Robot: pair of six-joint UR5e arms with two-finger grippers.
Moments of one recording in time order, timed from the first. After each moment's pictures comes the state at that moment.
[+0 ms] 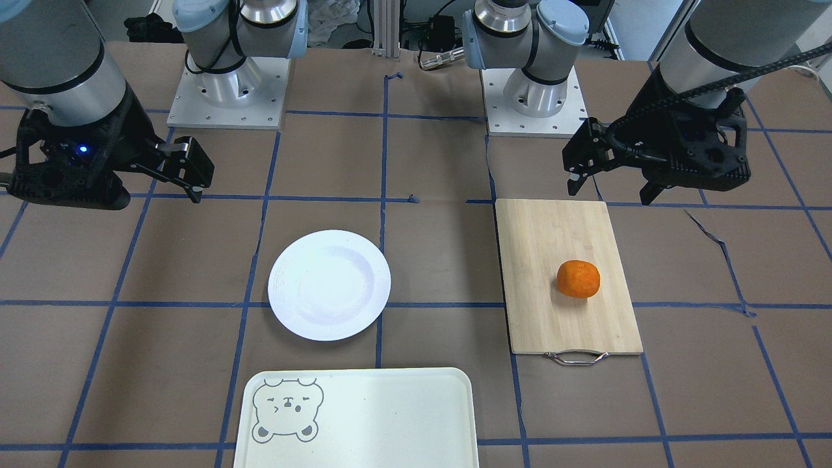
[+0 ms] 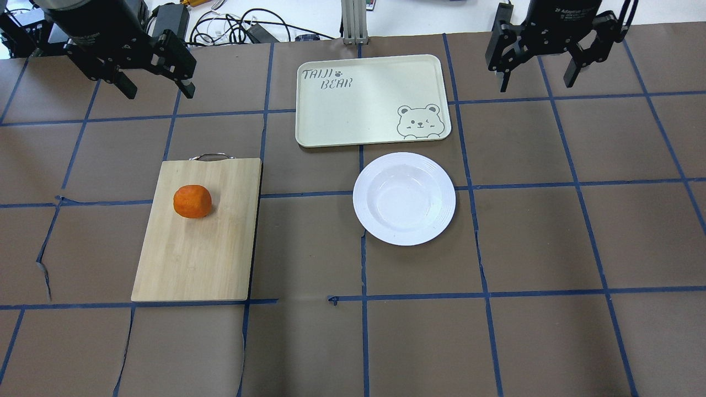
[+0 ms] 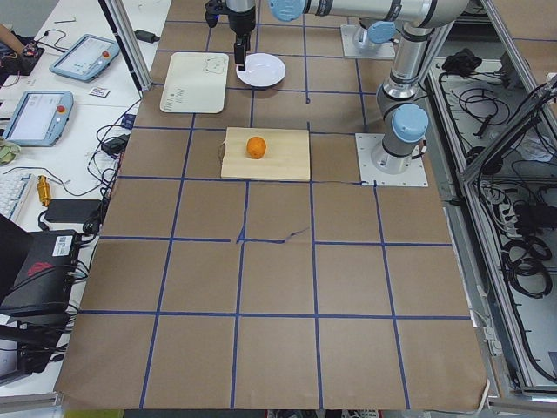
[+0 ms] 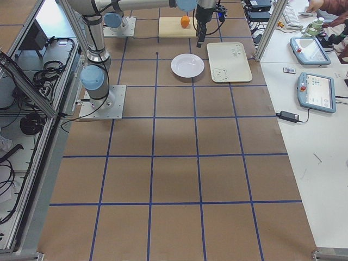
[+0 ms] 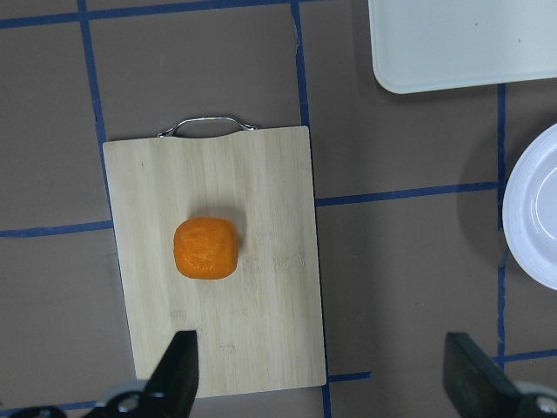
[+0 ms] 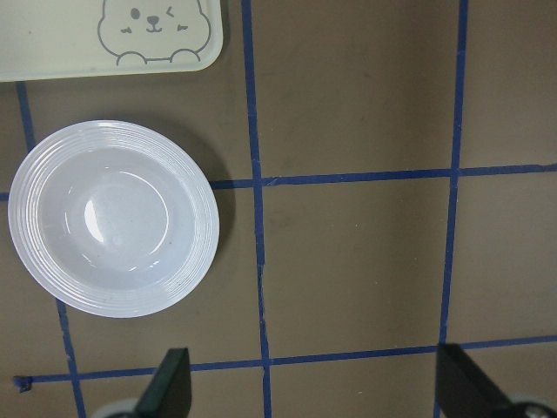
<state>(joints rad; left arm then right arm) -1.48 -1.68 -1.36 -1.69 1.54 0.17 1.57 -1.38 1.30 -1.39 -1.63 0.03</state>
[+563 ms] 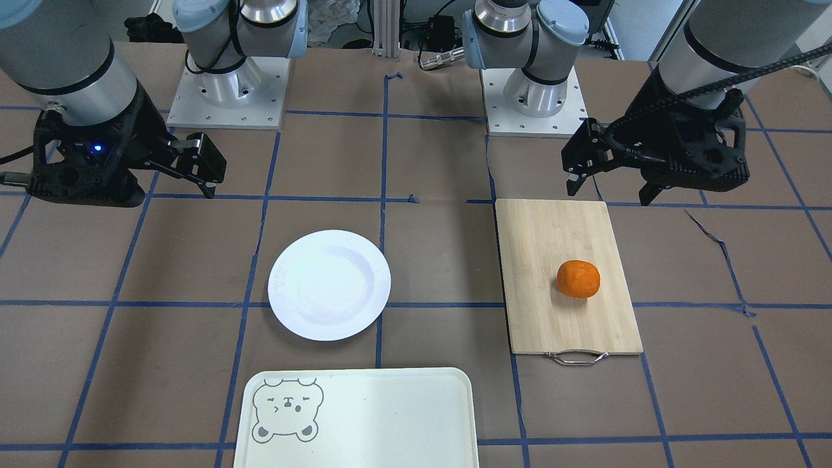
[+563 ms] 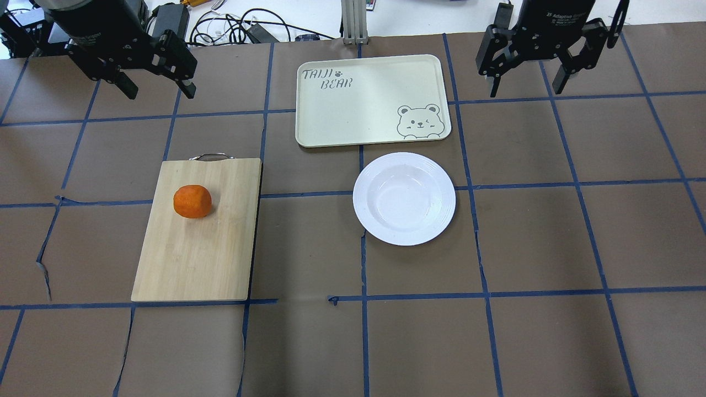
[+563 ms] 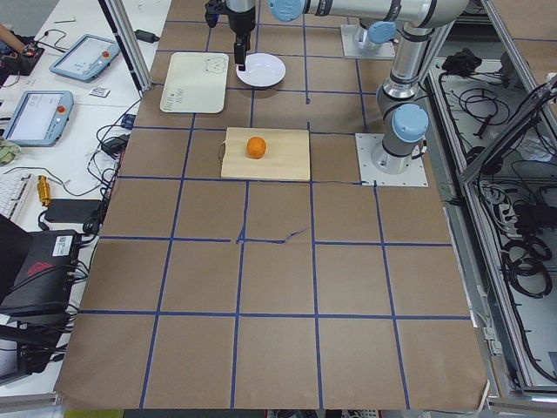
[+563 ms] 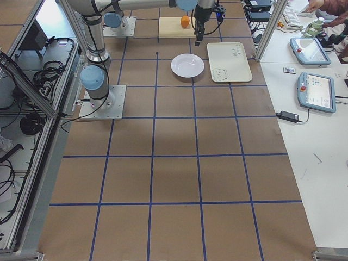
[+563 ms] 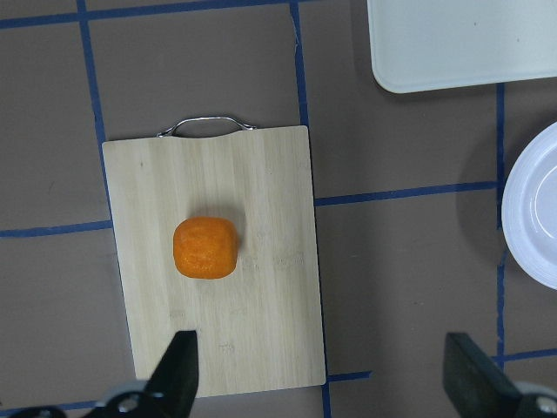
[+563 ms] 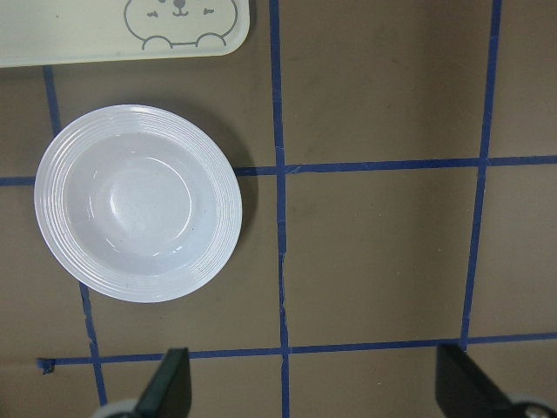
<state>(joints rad) -1.48 -1.68 -1.36 -1.69 1.54 0.17 1.58 -1.39 1.30 -1.38 -1.60 0.03</state>
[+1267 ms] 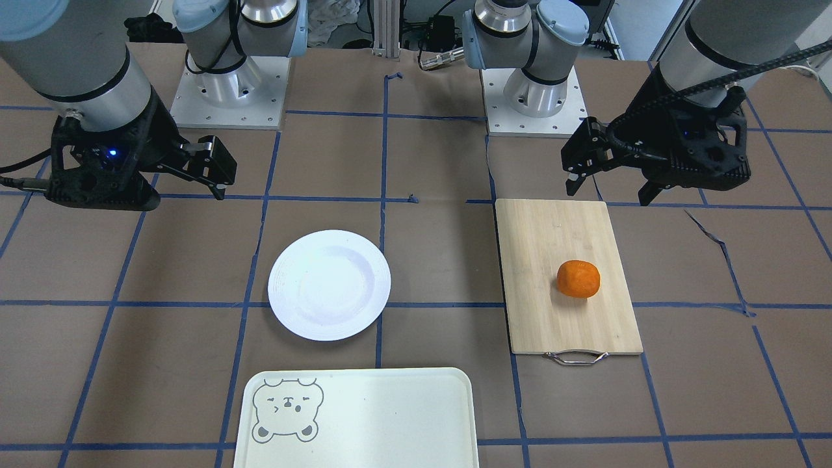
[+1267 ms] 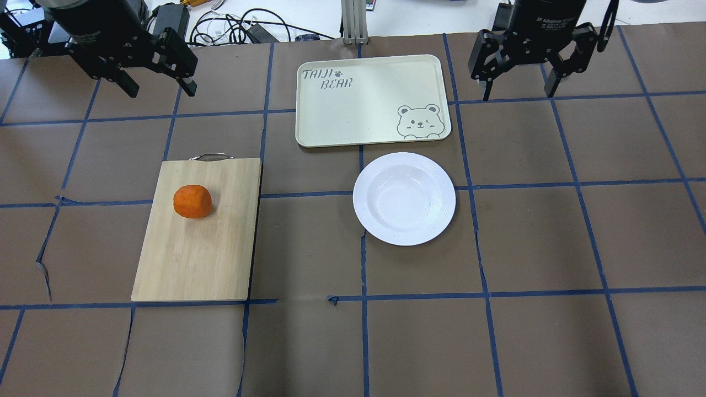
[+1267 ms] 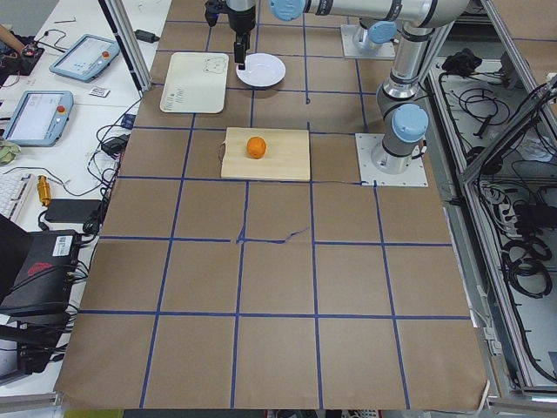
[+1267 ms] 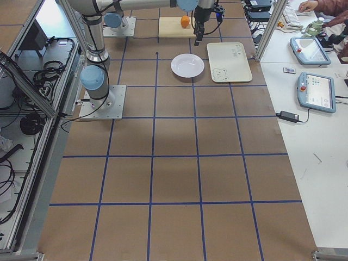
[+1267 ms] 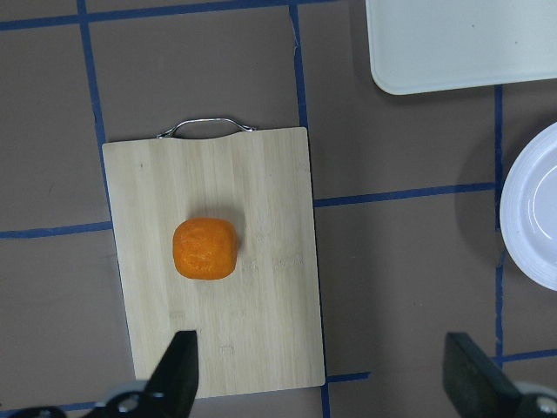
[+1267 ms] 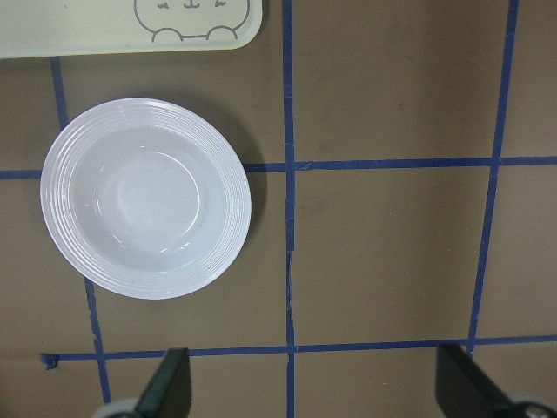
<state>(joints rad) -1.48 -1.68 -1.36 -1.68 1.53 0.17 1.59 -1.38 1.31 -1.38 -1.60 0.03</state>
